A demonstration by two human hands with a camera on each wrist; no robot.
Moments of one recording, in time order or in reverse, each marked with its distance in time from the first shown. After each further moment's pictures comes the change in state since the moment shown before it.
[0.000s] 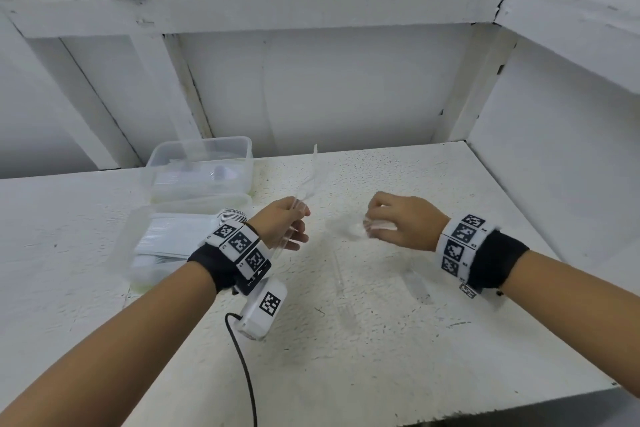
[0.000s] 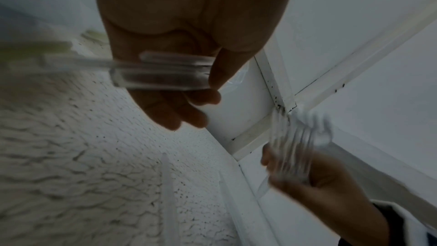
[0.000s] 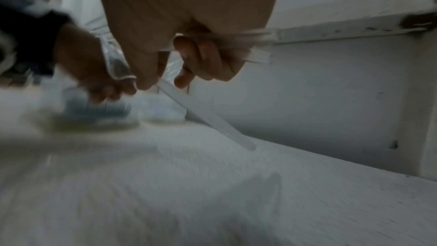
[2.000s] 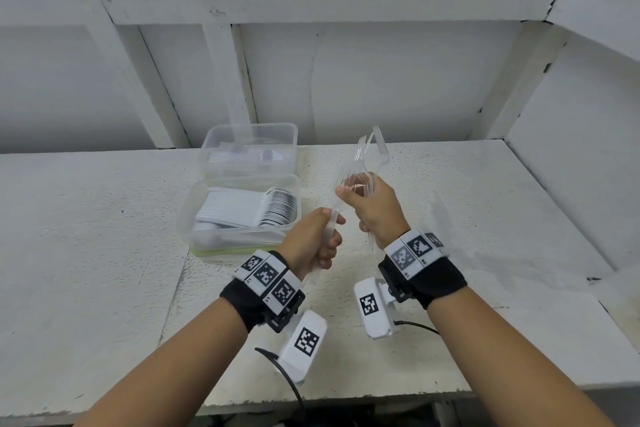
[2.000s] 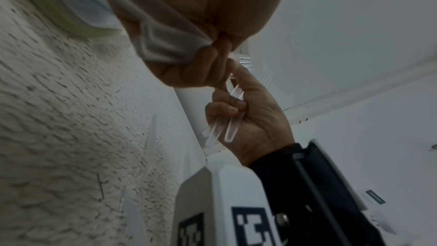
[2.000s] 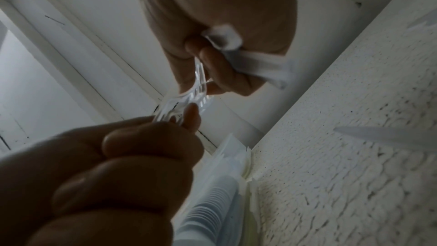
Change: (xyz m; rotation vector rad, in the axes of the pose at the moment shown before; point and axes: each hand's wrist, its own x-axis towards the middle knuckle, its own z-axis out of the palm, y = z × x) left_hand -0.069 -0.041 0.001 -0.387 -0.038 0.057; right_hand 0.067 -0.127 0.030 1.163 0.472 0.621
